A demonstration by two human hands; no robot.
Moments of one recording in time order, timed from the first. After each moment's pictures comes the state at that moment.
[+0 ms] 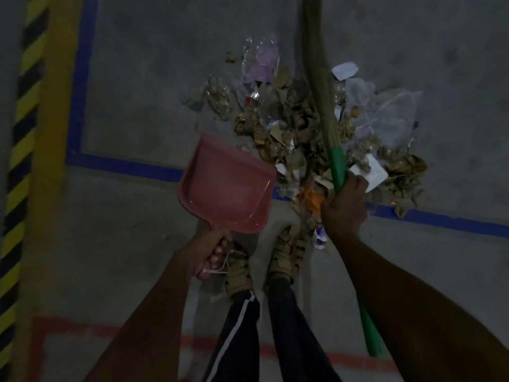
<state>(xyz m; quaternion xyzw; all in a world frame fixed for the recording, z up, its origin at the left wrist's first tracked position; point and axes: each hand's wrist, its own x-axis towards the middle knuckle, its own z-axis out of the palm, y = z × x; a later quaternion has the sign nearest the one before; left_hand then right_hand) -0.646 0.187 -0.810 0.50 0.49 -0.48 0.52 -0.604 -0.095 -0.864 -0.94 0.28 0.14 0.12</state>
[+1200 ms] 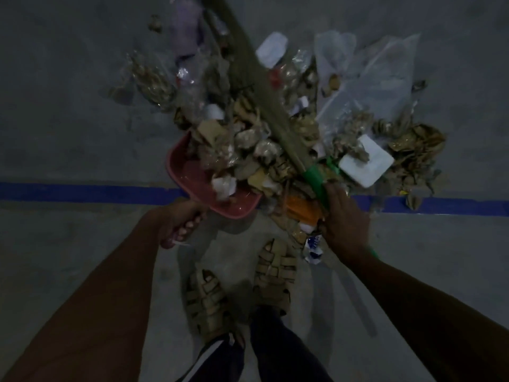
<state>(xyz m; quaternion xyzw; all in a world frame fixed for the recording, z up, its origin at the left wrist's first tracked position) -0.559 0.146 -0.998 0.61 0.37 -0.59 0.37 -0.652 -0.197 -1.007 -0.96 0.06 0.24 0.10</state>
